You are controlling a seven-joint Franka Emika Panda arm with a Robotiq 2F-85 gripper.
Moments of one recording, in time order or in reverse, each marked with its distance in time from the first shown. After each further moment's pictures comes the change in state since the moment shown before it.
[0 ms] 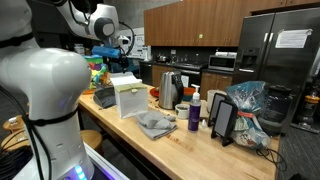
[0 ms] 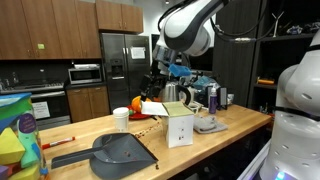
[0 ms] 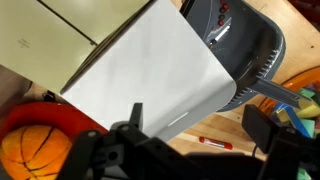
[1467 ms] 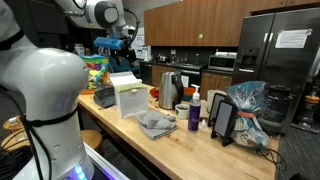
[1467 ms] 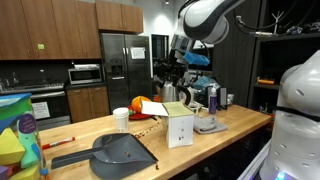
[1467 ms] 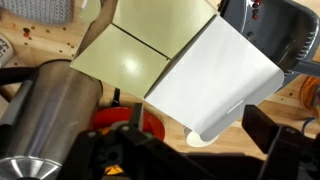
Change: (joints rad) arm -0.096 -0.229 -0.071 -0.081 -0.105 -0.149 0.137
